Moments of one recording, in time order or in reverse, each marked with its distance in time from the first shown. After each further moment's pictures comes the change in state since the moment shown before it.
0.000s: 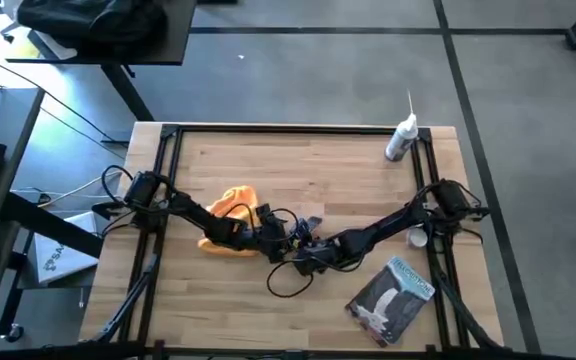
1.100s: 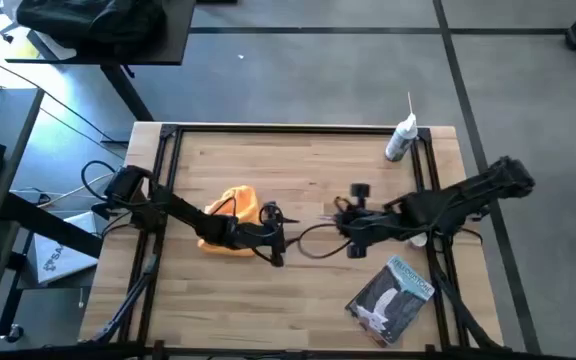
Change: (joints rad) left arm 0.012 -0.160 -0.023 0.315 0.158 0.343; right arm 0.028 -0.653 -0.035 -0.607 -0.008 0.864
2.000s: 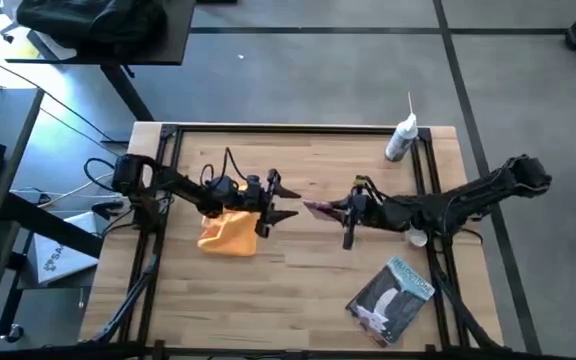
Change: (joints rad) left arm 0.297 0.000 -0.125 0.719 0.607 -0.292; right arm -0.127 -0.118 -0.469 1.178 -0.056 -0.194
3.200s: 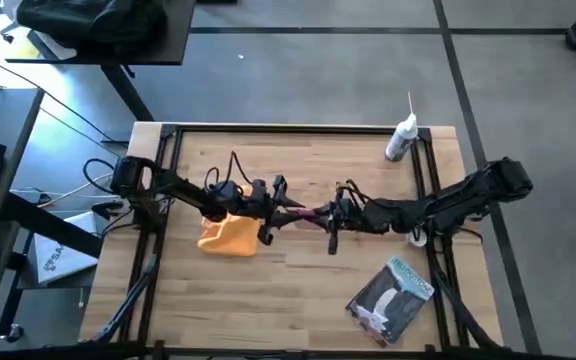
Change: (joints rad) left arm -0.073 0.000 0.079 -0.067 -0.059 -0.023; right arm -0.033 0.221 0.000 0.297 -0.125 0.050
